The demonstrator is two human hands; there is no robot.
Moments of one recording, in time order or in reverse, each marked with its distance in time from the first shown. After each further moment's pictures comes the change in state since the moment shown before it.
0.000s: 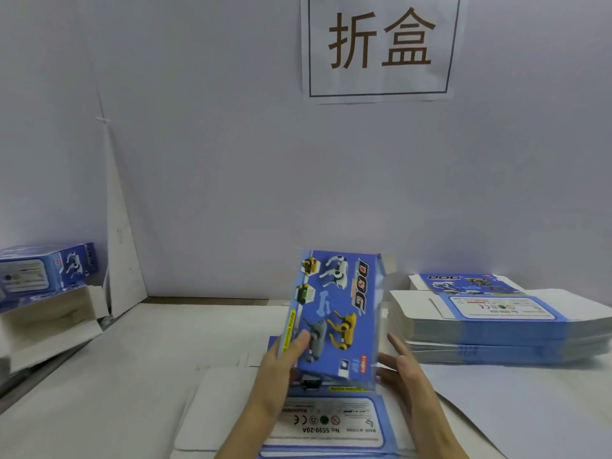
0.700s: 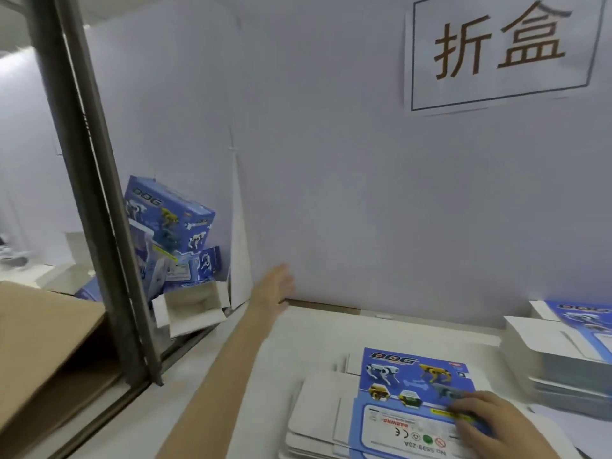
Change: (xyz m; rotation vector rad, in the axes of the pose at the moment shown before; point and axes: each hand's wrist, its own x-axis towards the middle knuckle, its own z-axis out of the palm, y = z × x) left_hand 0.019 0.122 -0.129 -0.010 0.383 0.040; right_hand -0.006 -0.033 0.026 -1.005 -0.250 -0.193
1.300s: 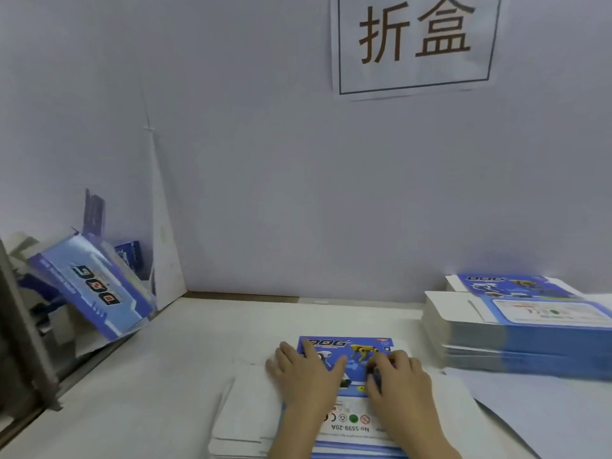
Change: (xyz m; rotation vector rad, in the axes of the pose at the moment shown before) left_hand -0.038 -0.166 0.123 1.535 -0.060 0.004; right_hand 0.026 -0.010 0.044 -0.252 0.311 0.228
